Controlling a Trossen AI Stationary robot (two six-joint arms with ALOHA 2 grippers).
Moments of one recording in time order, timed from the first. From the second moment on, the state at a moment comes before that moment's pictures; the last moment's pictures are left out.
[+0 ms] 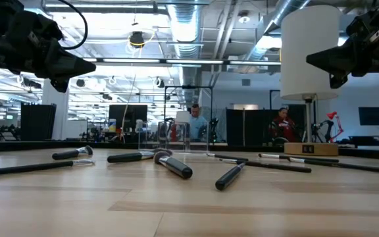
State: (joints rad) left arm 0.01 0.18 0.01 0.12 -0.16 -0.17; right arm 0.00 0.02 0.00 0.04 0.13 0.09
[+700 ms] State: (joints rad) left arm 0.01 0.18 0.01 0.24 -0.16 -0.16; right arm 0.00 0.02 0.00 0.06 0.13 0.13
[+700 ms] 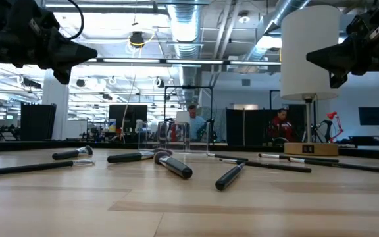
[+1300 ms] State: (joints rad) left arm 0.01 0.18 0.01 0.39 -0.18 -0.05; right arm -0.09 0.22 0.14 -0.12 0.19 0.17
